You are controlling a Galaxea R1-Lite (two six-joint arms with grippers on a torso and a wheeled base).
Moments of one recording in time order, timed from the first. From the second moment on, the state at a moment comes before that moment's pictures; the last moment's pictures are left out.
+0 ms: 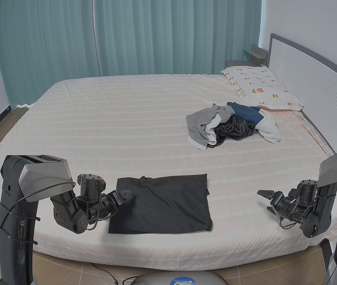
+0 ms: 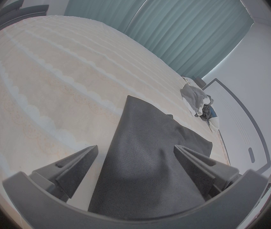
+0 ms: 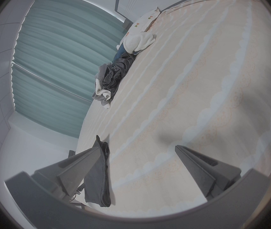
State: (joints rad) left arm -0.25 2.48 -0.81 -1.08 -0.06 -0.70; right arm -0.02 2.46 -0.41 -1.55 0.33 0.85
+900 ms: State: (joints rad) left arm -0.25 2.50 -0.83 -1.08 -0.03 -0.69; right arm -0.02 2.46 -0.41 -1.55 0.33 0.85
